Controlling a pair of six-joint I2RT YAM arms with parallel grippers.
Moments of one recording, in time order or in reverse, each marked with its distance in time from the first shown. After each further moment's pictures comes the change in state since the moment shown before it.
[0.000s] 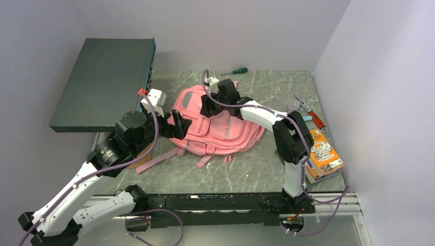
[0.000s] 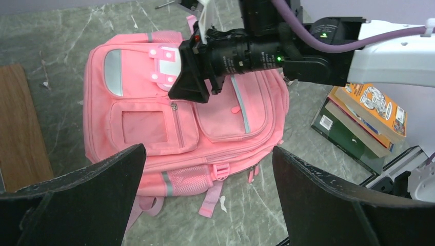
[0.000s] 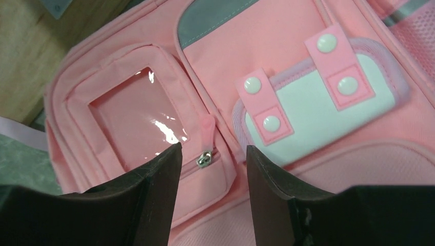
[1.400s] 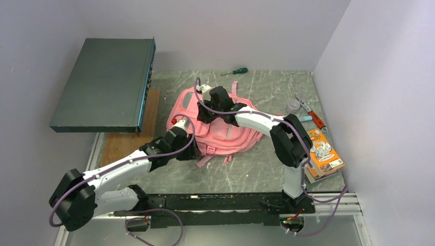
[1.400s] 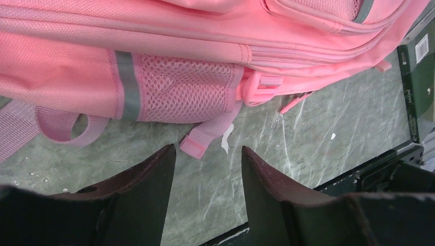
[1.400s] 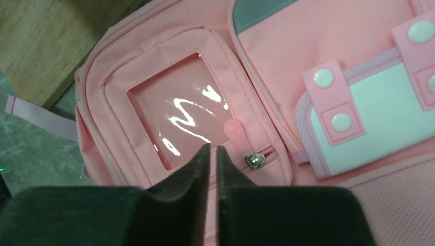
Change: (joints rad) left arm -0.002 0.299 -0.481 0.239 0.159 -0.425; right arm 0.099 0.004 -0.024 0.017 0.035 0.018
